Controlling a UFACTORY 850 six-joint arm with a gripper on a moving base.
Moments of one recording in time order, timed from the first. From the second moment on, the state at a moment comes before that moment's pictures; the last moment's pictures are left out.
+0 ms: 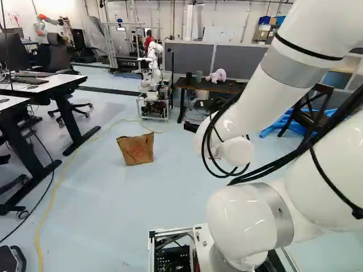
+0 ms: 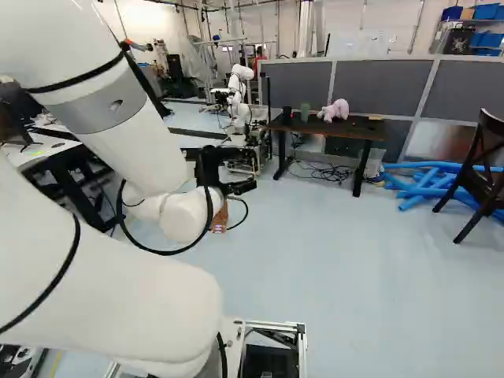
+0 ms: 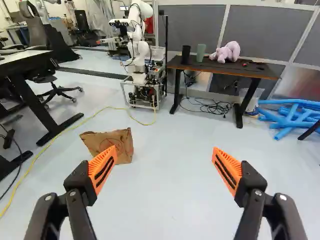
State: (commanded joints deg) arm 0.0 16.0 -5.0 0.0 50.0 0.0
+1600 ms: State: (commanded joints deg) arm 0.0 16.0 -5.0 0.0 50.0 0.0
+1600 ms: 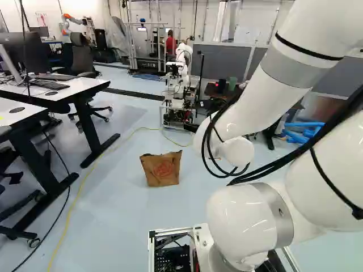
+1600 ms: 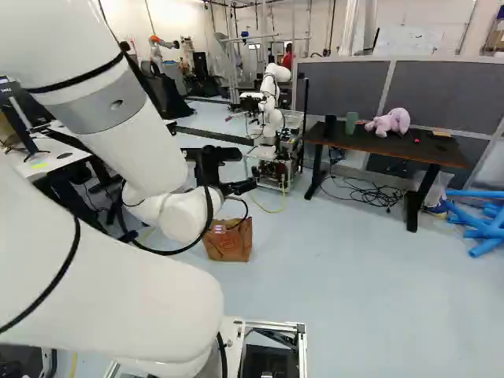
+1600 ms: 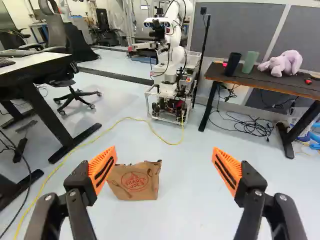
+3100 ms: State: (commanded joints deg) arm 2.8 8.8 -11.3 0.0 47.9 0.0
